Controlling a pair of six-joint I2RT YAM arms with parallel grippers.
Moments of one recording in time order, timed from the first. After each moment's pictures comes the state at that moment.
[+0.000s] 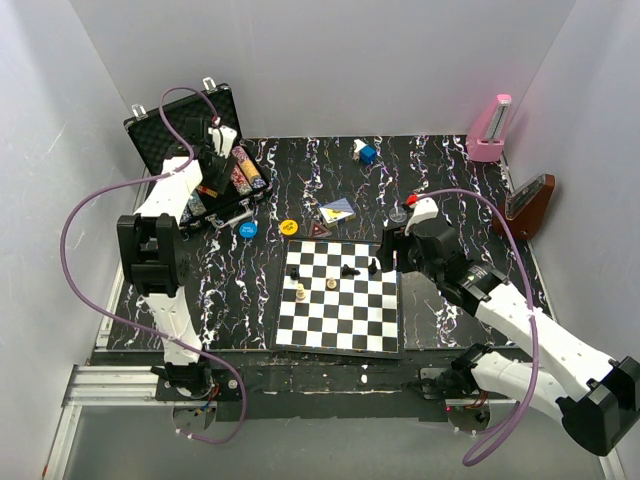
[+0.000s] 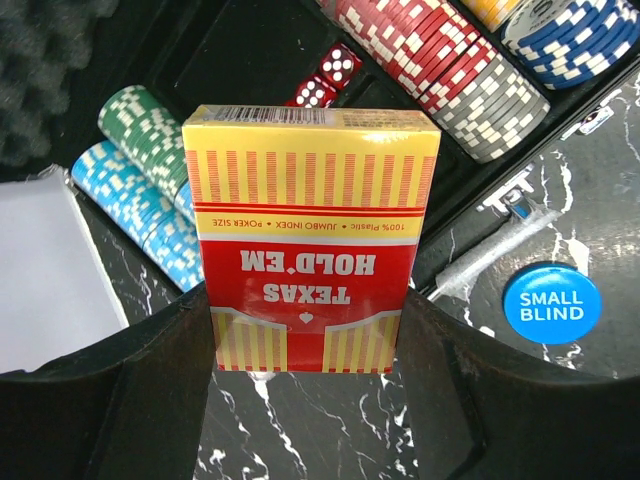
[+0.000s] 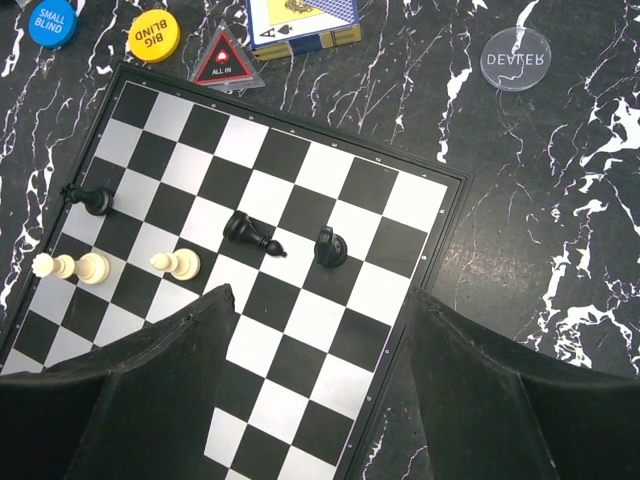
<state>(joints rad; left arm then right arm) -0.06 1.95 1.72 -0.66 -0.13 0.38 0.68 0.94 0.77 -0.39 0.18 0.33</state>
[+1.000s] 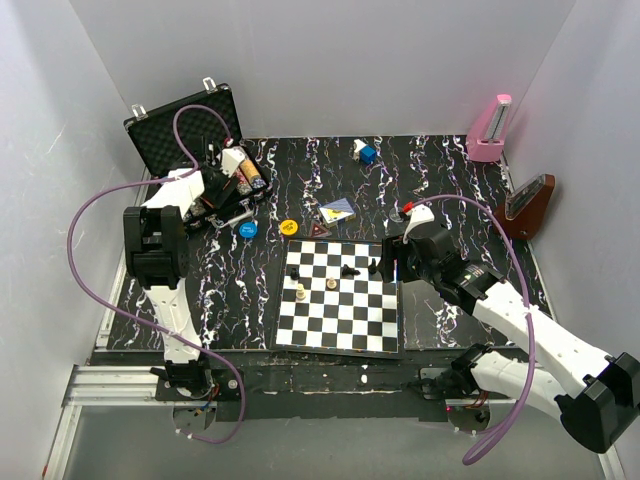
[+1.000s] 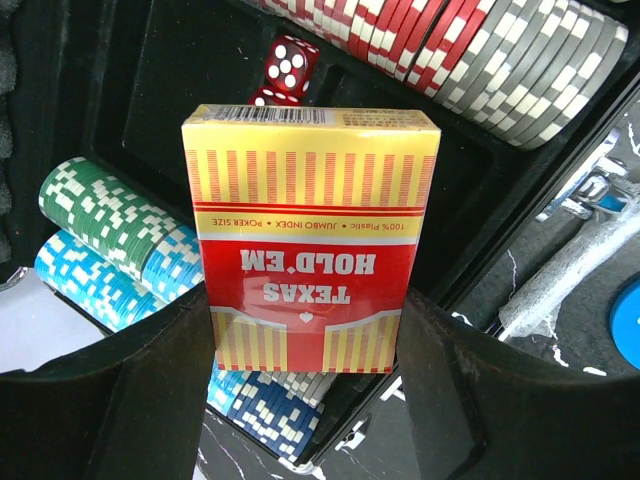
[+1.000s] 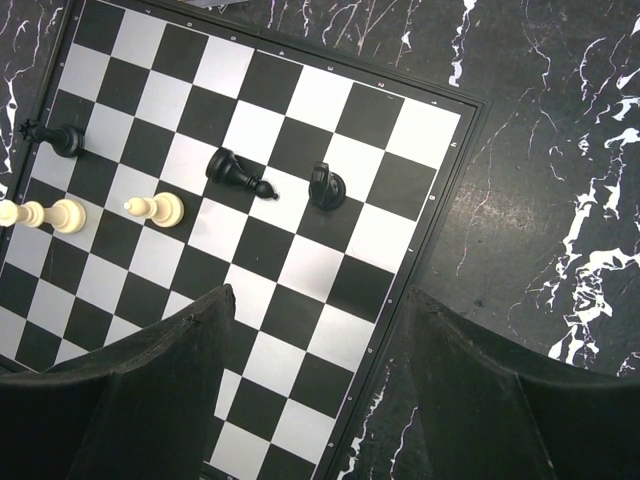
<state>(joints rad) -0.02 2.06 1.60 -0.48 -0.03 0.68 0.68 0.96 0.76 -0.49 0.13 0.37</state>
